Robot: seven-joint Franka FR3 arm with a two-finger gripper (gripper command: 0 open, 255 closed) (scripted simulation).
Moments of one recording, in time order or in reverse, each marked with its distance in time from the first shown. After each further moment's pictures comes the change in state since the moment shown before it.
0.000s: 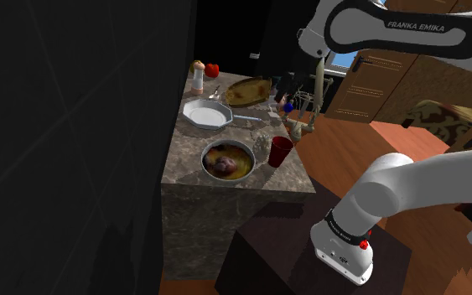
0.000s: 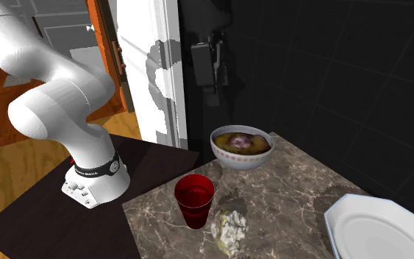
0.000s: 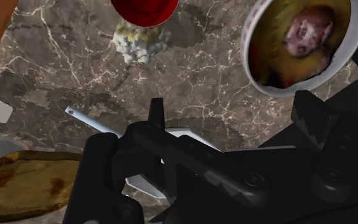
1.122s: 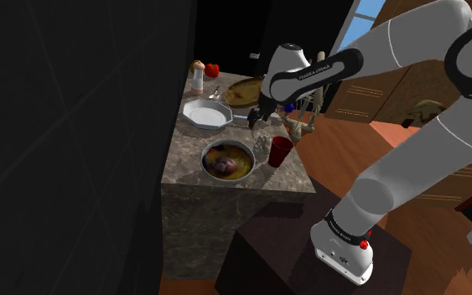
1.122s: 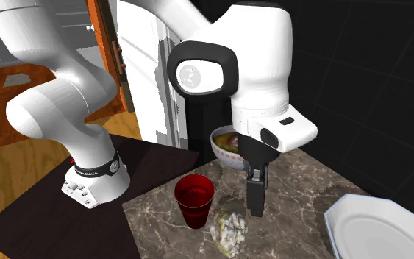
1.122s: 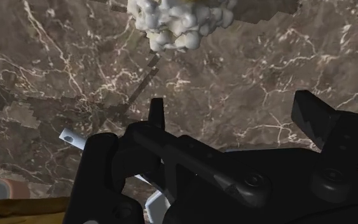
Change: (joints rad) arm -0.097 0.534 -0.001 -0.051 -0.134 0.561 0.061
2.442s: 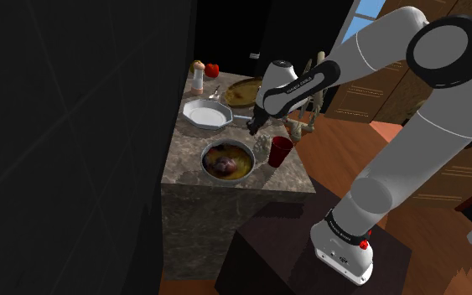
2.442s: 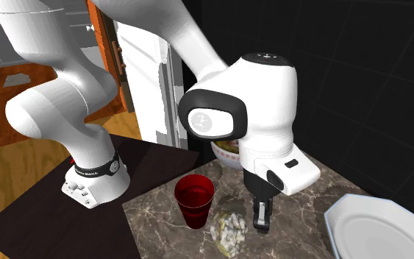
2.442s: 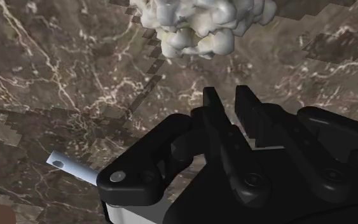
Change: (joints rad) arm -0.025 0.180 -0.014 0.020 -0.056 0.158 0.026
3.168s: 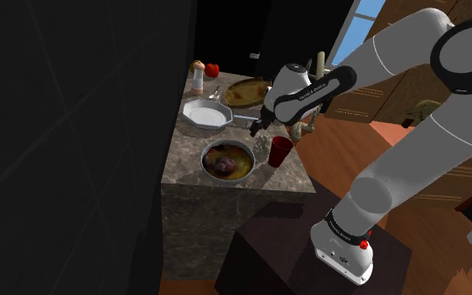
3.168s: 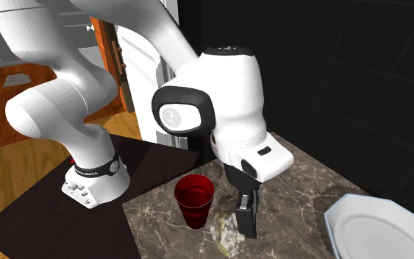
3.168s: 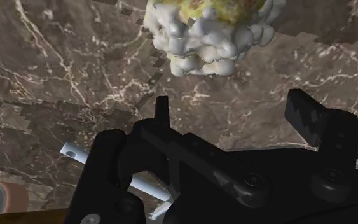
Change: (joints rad) arm -0.010 -0.124 -0.014 -0.151 -0.015 0.128 -0.036
